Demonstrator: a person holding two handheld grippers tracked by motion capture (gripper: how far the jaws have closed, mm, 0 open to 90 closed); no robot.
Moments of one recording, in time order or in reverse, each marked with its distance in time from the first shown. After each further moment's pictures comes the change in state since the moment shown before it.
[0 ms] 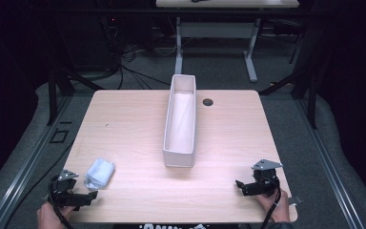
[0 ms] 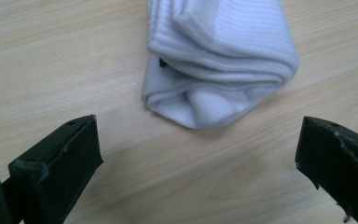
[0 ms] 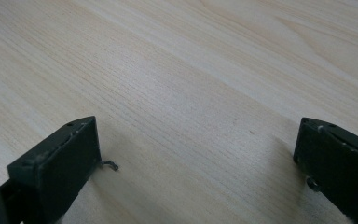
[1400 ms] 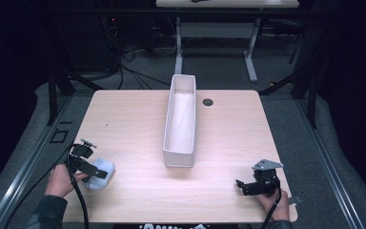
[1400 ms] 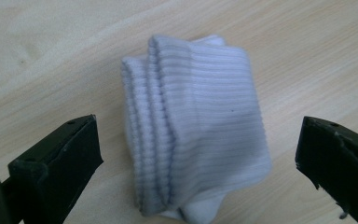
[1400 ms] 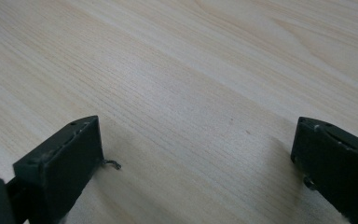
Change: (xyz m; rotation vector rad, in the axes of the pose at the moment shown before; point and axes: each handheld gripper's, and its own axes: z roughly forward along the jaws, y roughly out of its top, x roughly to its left) left arm 0.012 0.101 0.031 0.325 -0.146 0.045; right arm -0.001 -0.001 -0.001 -0.007 -0.005 0.008
